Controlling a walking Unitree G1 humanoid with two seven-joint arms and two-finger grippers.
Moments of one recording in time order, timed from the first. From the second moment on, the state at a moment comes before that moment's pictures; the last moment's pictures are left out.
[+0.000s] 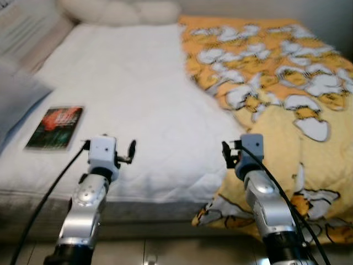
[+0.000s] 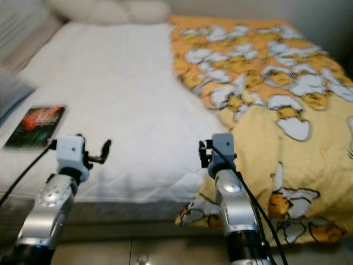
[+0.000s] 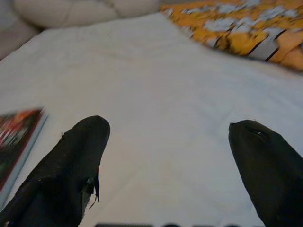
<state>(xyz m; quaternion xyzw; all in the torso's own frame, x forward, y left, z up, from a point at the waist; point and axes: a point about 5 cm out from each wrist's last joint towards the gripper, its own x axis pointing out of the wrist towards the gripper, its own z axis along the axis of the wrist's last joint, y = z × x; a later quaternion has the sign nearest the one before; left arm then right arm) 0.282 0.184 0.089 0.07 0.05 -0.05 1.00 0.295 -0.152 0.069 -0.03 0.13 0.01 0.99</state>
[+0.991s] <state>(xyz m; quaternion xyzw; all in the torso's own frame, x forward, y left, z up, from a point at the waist) 0.264 0.172 0.078 0.14 0.09 -0.20 0.97 0.290 -0.162 0.043 -0.04 0.22 -0.01 0.97</state>
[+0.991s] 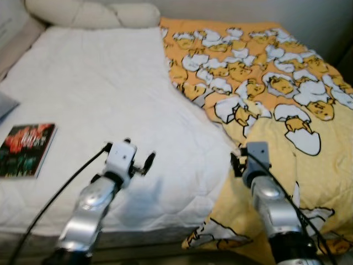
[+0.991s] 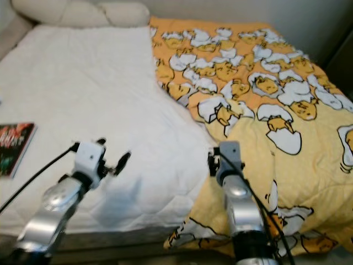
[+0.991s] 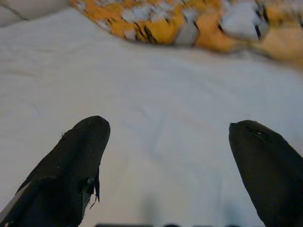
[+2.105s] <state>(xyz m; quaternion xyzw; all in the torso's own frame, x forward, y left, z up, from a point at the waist) 0.253 0.171 0.095 0.19 0.14 -0.38 0.89 0.293 -0.185 -0.011 -0.08 0.40 0.03 0.91</state>
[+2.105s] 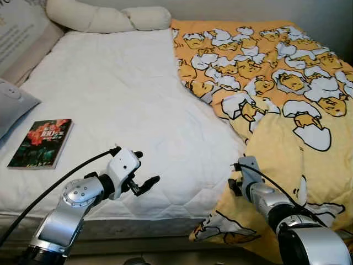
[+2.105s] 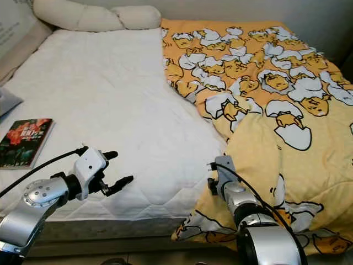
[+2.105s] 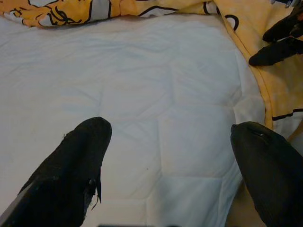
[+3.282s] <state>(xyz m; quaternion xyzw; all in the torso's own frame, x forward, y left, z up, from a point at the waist) 0.224 0.164 0.083 0.17 0.21 -0.49 0.83 0.281 -0.201 -0.019 -0.09 0.41 0.02 0.91</state>
